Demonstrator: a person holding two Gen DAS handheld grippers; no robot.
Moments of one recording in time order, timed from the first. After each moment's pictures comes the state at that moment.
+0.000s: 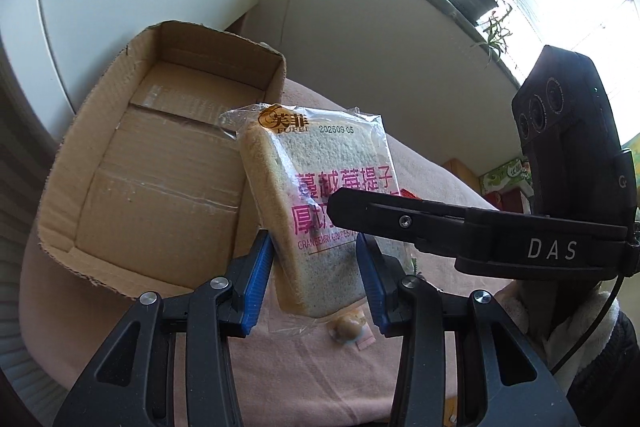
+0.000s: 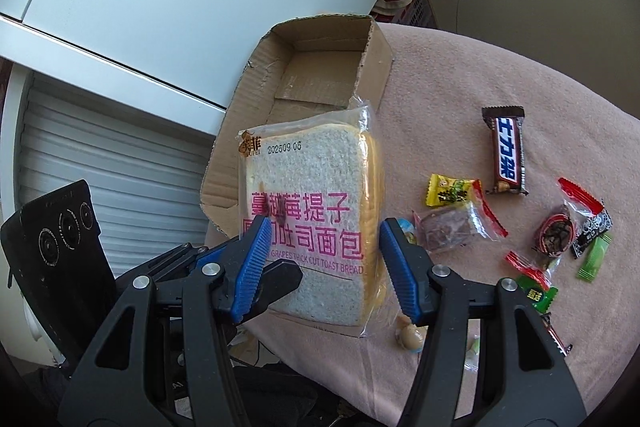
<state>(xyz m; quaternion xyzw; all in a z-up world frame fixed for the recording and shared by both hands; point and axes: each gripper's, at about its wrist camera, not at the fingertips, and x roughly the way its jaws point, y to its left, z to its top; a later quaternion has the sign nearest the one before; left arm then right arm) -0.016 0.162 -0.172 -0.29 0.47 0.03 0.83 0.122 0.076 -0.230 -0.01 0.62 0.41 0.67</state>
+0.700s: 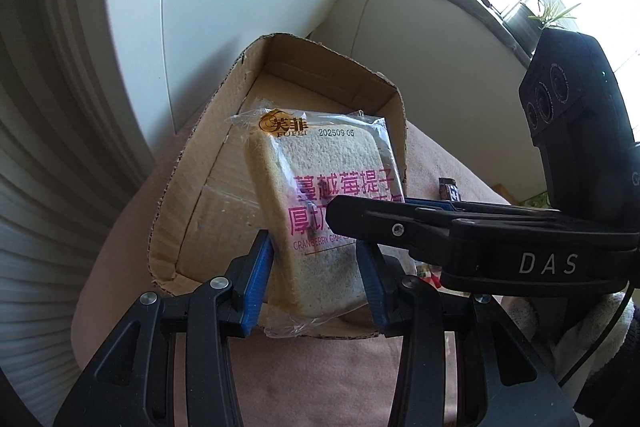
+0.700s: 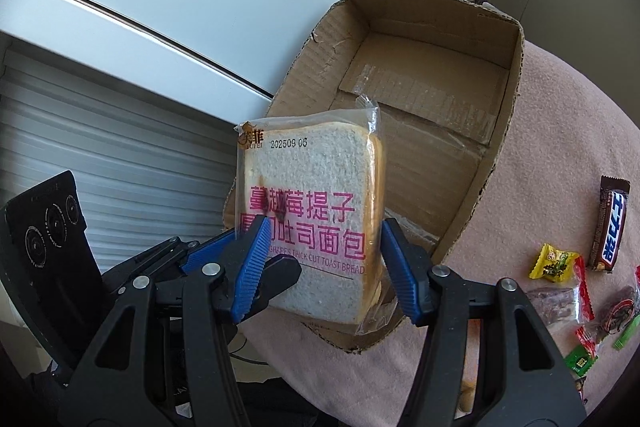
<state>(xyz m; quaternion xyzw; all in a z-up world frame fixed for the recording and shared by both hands) -0.036 0.238 -0.187 -0.28 0.47 0.12 0.83 0.106 0.187 -0.260 -0.07 0.63 0.45 0.64</state>
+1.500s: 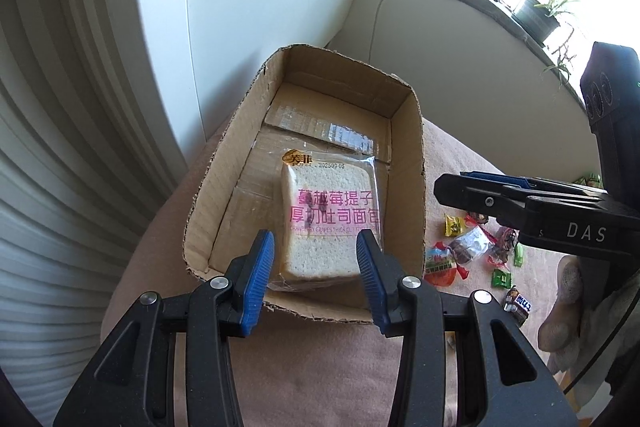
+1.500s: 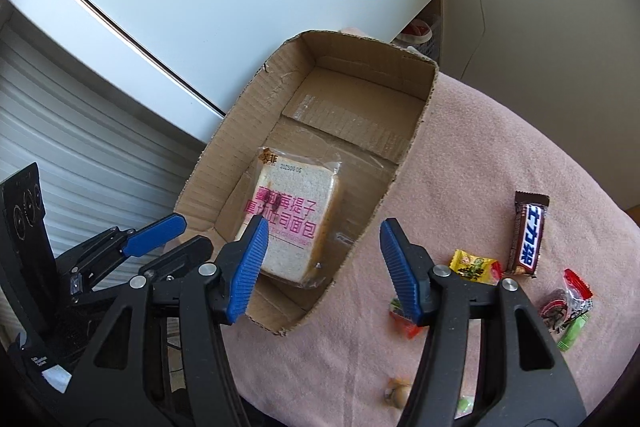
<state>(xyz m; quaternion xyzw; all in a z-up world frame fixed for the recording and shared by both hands) -0.053 0.223 -0.176 -0.23 0.47 0.15 0.84 0.107 0.137 -0.222 -0.13 0.55 0.40 0.72</state>
